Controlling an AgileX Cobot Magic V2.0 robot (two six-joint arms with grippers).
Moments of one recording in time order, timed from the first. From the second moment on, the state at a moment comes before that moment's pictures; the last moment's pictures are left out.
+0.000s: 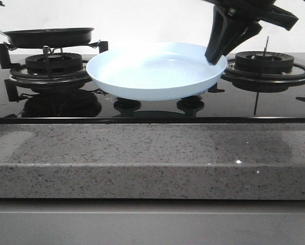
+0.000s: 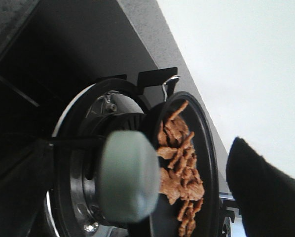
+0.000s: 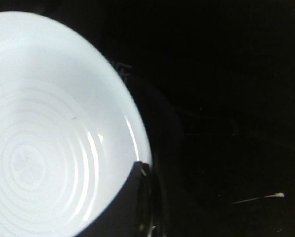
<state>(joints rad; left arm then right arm) 0.32 1.84 -1.38 -1.37 0.86 0.42 0.32 1.67 -1.44 0.31 0.89 -0.01</state>
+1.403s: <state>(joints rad) 0.34 1.84 -1.39 -1.46 0.93 0.44 0.32 1.67 -1.43 0.31 0.89 -0.01</state>
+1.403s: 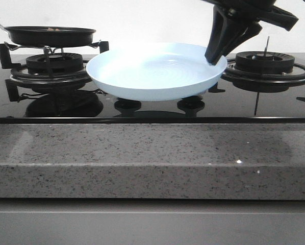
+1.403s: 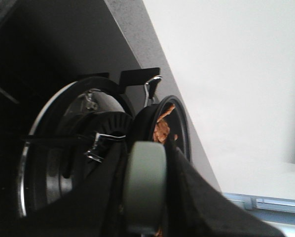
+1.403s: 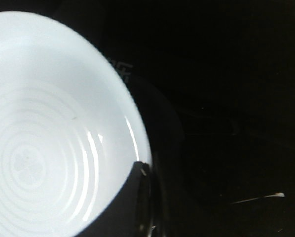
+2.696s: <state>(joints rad) -0.03 1.49 -1.39 -1.23 0.90 0.63 0.32 1.67 -1.43 0.31 0.89 -0.01</state>
